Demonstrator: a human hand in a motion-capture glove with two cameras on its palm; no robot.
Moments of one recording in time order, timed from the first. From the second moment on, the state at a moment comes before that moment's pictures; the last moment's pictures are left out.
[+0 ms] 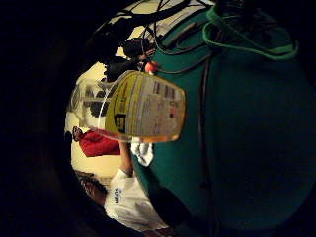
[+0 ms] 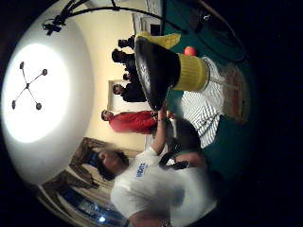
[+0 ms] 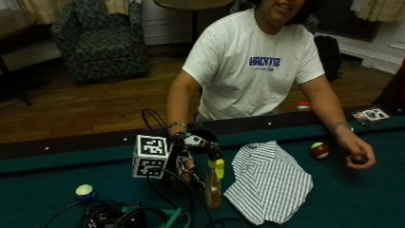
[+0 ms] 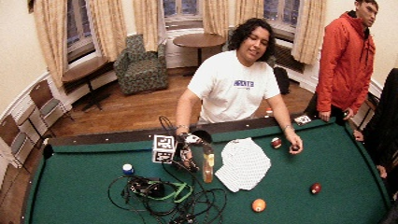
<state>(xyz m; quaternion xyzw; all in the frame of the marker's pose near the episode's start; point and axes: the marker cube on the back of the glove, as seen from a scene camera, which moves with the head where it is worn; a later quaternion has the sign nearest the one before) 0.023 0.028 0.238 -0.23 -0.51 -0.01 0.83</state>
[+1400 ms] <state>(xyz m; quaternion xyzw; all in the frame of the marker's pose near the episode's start) -0.098 -0.022 0.220 -0.16 -0.62 0.01 0.77</state>
